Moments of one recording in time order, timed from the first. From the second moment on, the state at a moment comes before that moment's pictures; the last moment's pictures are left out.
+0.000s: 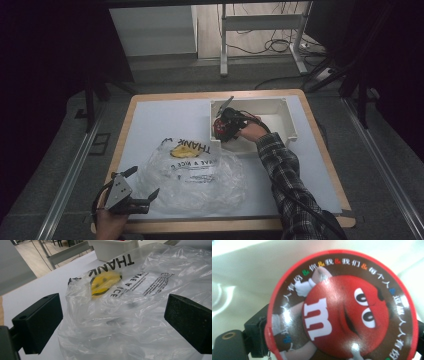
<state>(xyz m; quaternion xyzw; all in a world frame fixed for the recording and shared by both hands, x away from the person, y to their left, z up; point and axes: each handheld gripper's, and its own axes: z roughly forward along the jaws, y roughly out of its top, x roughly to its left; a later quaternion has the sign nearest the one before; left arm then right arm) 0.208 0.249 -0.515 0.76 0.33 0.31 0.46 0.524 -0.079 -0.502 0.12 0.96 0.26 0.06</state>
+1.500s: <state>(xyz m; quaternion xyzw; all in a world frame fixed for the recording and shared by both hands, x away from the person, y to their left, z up) 0.208 0.248 -0.516 0.76 0.33 0.32 0.46 0.499 -0.100 -0.486 0.17 0.93 0.32 0.09</state>
